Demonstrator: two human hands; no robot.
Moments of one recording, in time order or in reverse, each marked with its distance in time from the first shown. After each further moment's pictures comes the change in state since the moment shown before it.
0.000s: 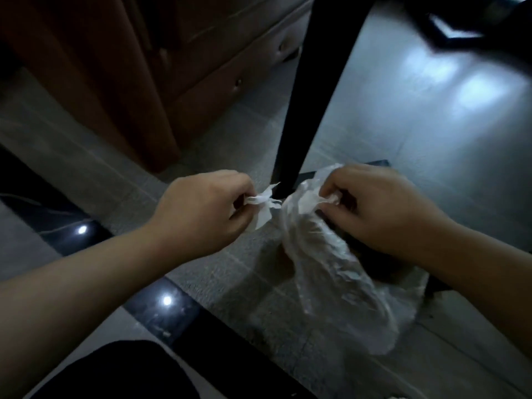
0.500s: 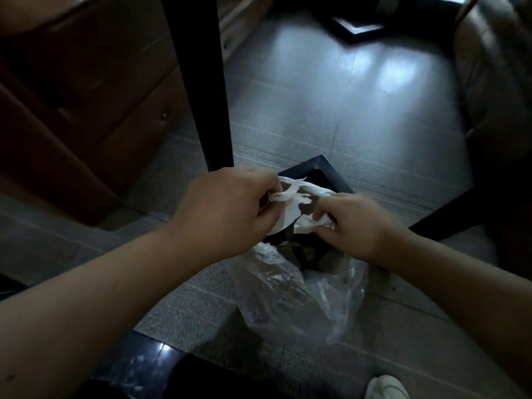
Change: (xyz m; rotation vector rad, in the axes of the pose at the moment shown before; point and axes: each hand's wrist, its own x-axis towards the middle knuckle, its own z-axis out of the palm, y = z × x) left_hand 0.077 0.116 0.018 -0.068 -0.039 0.219; right_hand -0.075 0.085 0.011 0.021 -0.012 0.318
